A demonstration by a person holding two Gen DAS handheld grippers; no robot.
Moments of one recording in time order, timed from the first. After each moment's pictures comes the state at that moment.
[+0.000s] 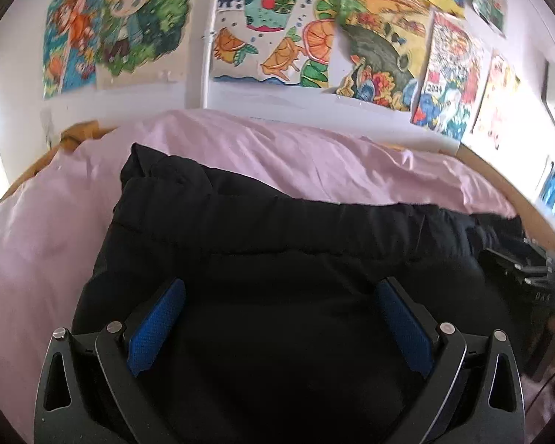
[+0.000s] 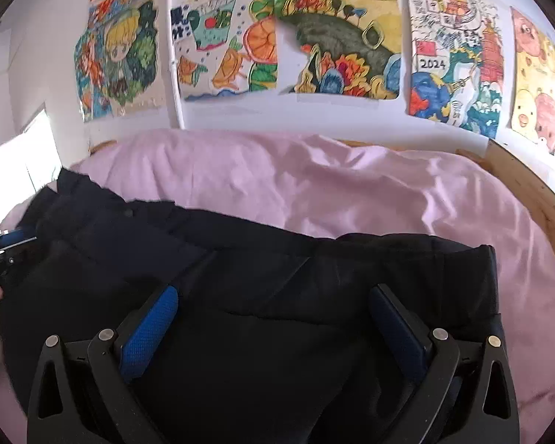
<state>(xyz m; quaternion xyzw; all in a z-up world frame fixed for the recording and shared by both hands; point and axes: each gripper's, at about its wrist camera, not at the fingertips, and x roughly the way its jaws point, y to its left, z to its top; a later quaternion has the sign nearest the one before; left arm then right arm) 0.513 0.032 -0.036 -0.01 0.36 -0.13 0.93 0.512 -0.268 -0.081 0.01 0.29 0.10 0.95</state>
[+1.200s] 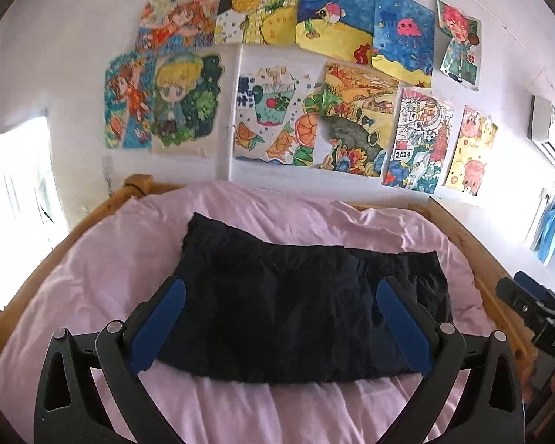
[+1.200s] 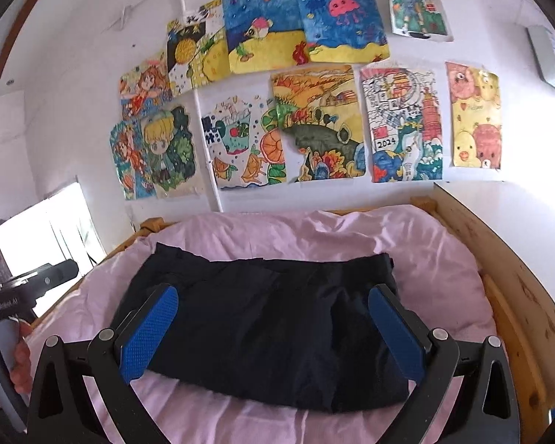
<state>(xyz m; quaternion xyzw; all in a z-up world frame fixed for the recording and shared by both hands) 0.300 -0.007 0.127 -0.01 0.26 -0.07 0.96 0.283 -0.265 0.049 0.08 0.18 0.09 0.97</state>
